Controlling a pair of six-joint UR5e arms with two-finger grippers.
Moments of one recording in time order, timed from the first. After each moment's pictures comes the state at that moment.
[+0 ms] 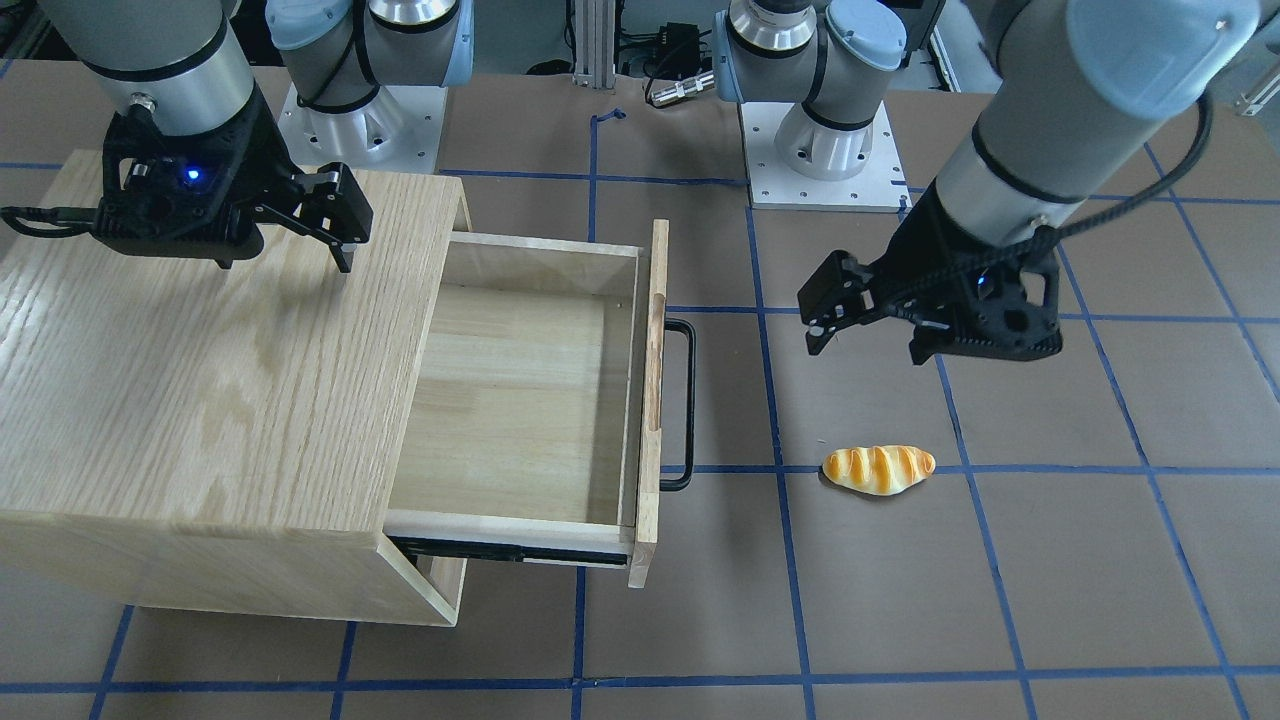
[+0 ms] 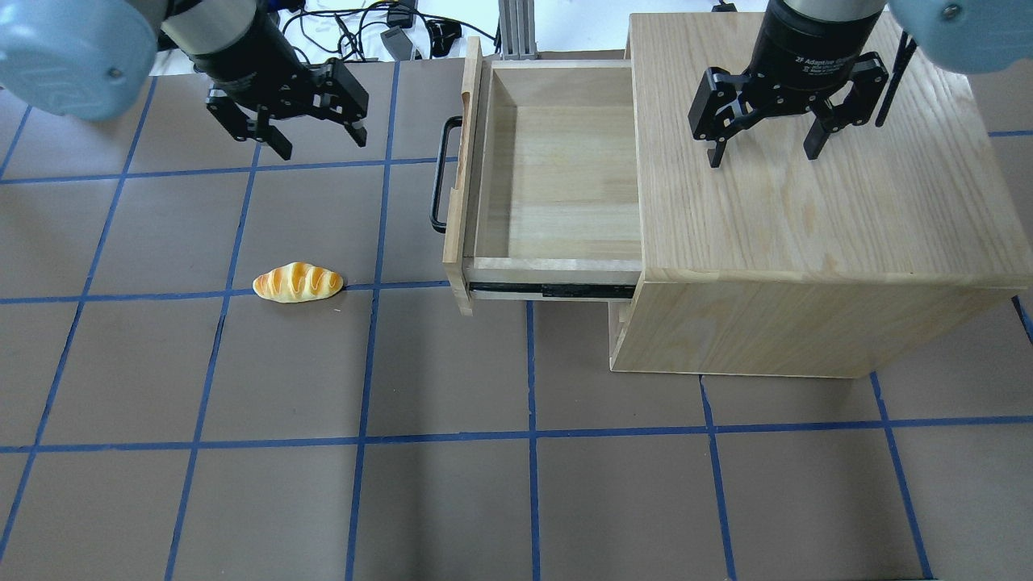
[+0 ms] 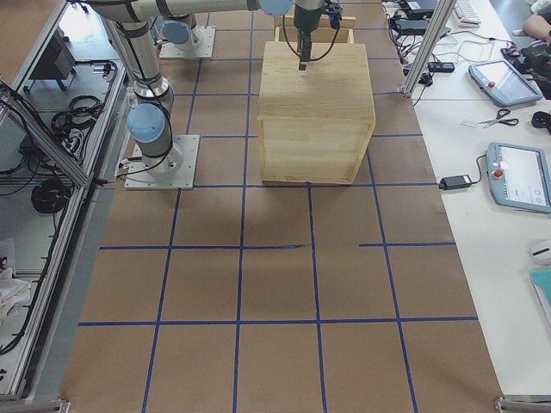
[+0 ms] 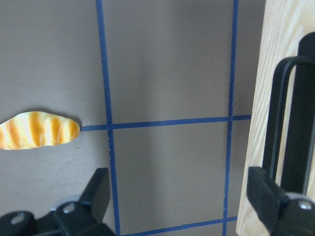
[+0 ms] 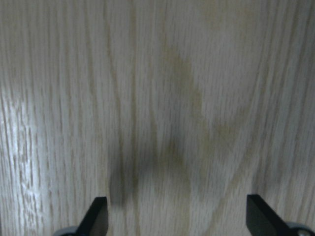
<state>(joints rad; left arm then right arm) -1.53 -1.71 -1.40 -1.57 1.47 0.05 1.60 -1.49 1.43 -1.47 -1.61 0.02</state>
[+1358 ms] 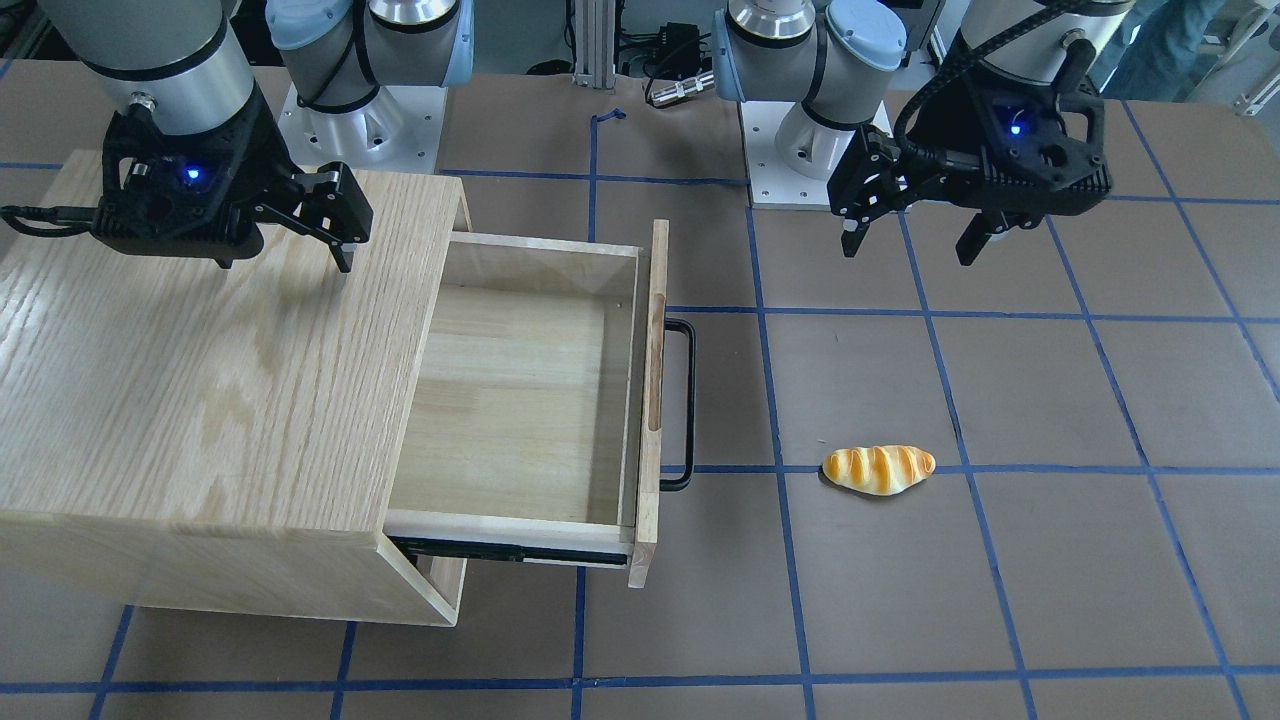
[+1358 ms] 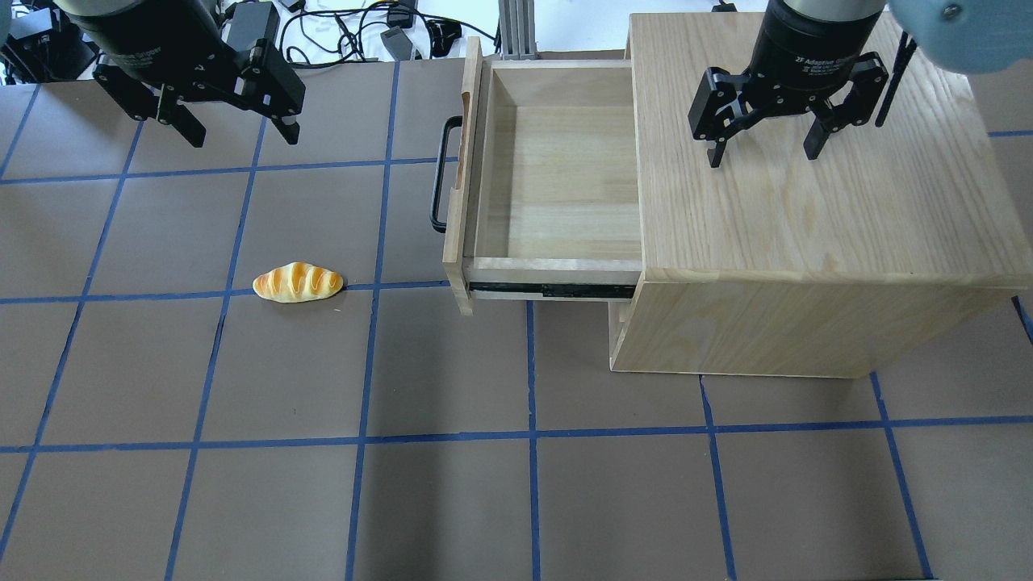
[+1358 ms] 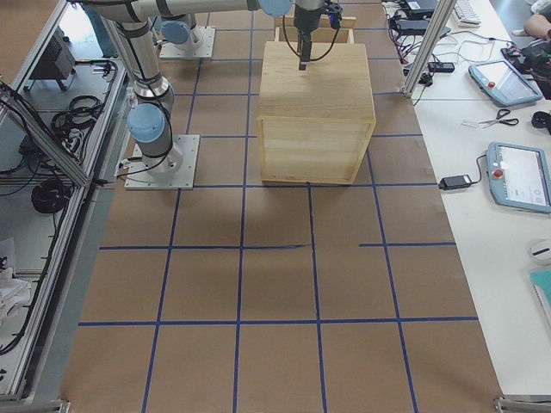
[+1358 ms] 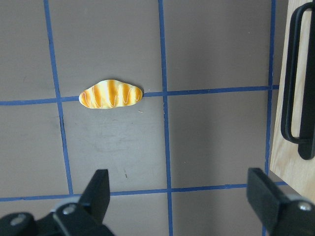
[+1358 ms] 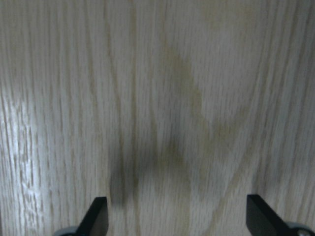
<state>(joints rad) -1.55 -1.61 -1.40 -1.64 1.55 0.06 1.60 -1.49 1.43 -1.47 -1.61 0.02</state>
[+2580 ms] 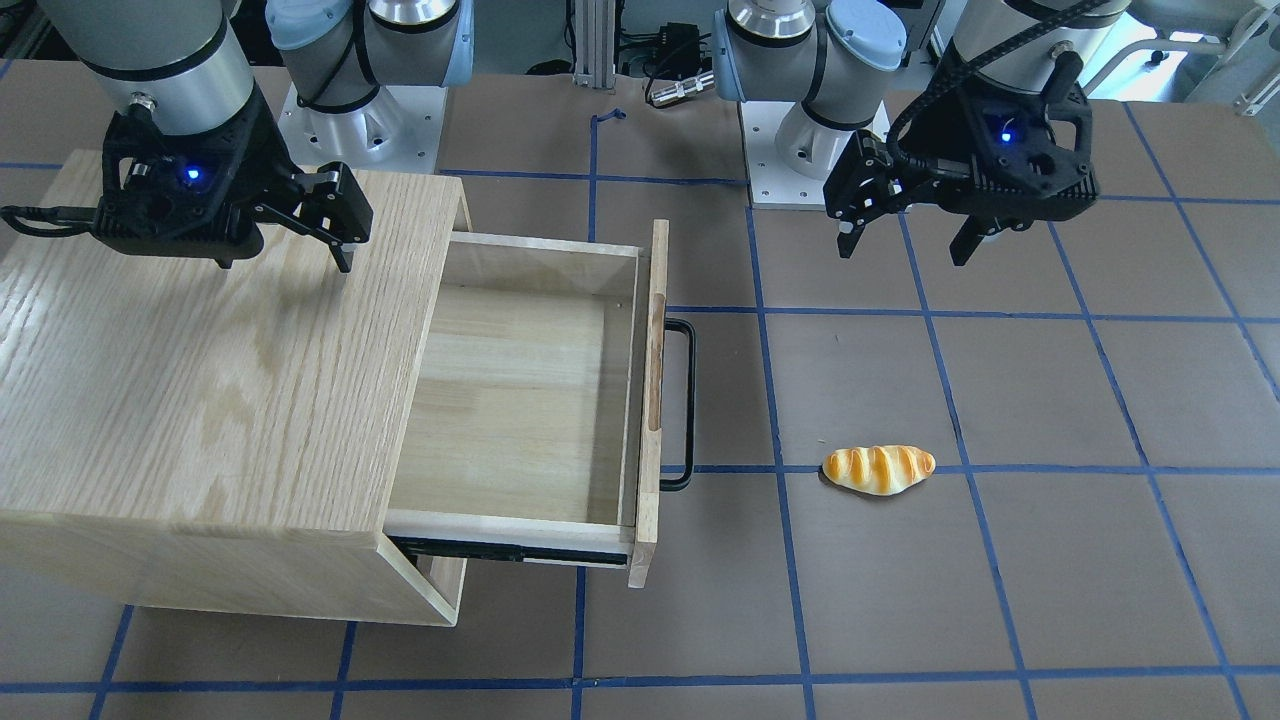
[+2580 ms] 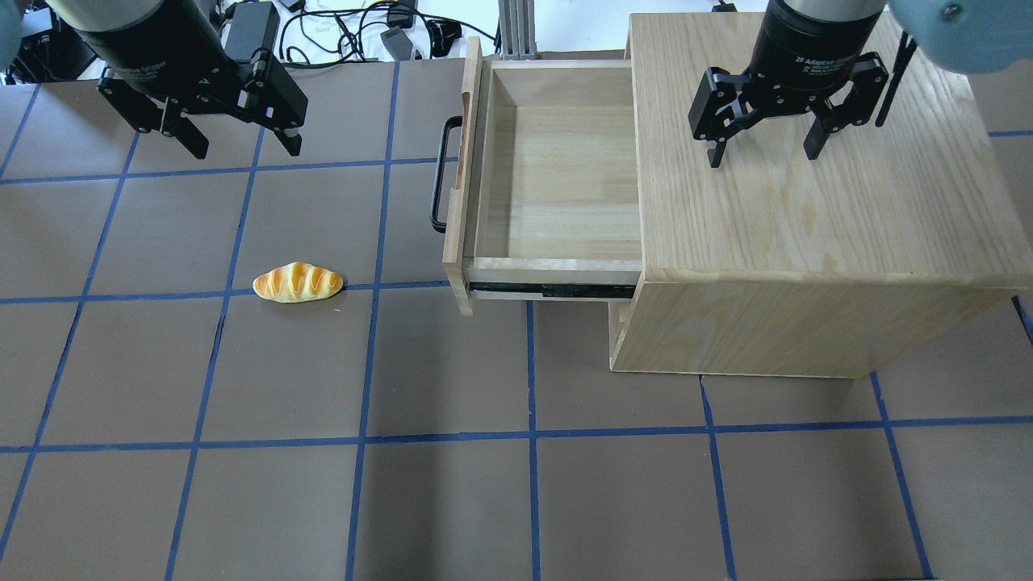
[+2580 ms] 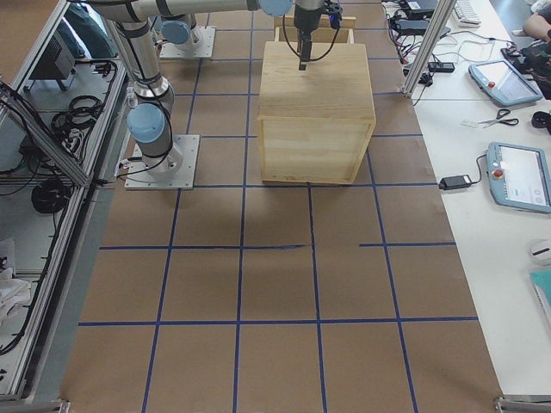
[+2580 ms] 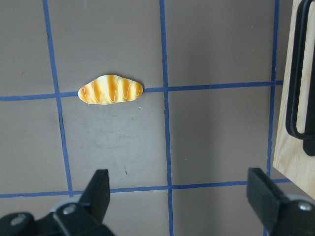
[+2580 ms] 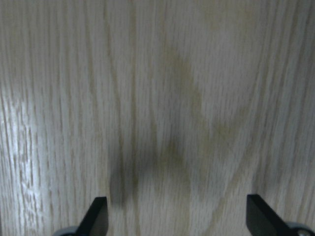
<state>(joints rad) -1.55 -1.60 -1.43 -1.64 1.55 0.06 1.60 -1.49 1.43 -1.47 -1.61 0.02</state>
